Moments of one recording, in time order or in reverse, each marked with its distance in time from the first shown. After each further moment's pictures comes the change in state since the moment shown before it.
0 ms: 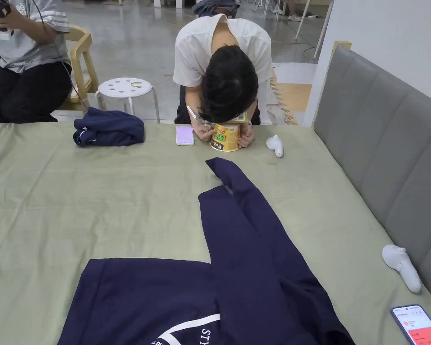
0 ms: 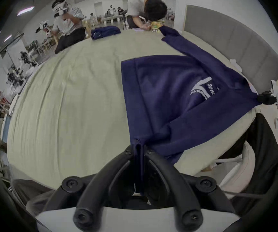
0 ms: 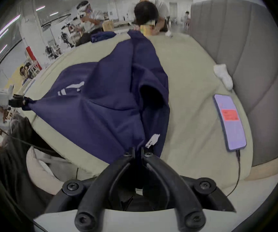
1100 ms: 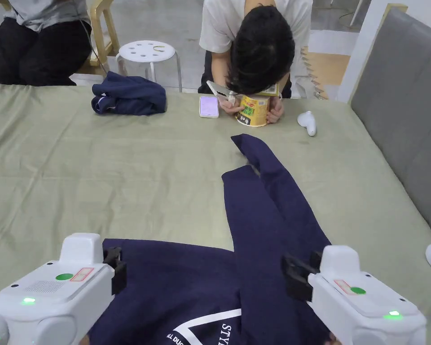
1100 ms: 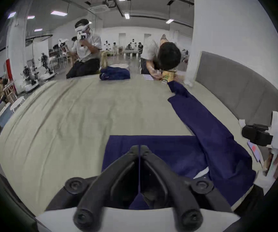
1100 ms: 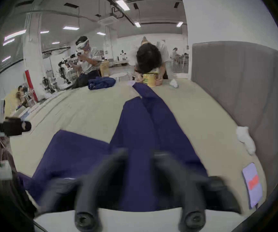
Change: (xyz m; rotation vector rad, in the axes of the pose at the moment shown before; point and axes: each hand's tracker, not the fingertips) left arm 0.056 0.152 -0.049 0.392 0.036 0.213; right arm -0.119 0.194 -0.103 0.419 -0.045 -0.048
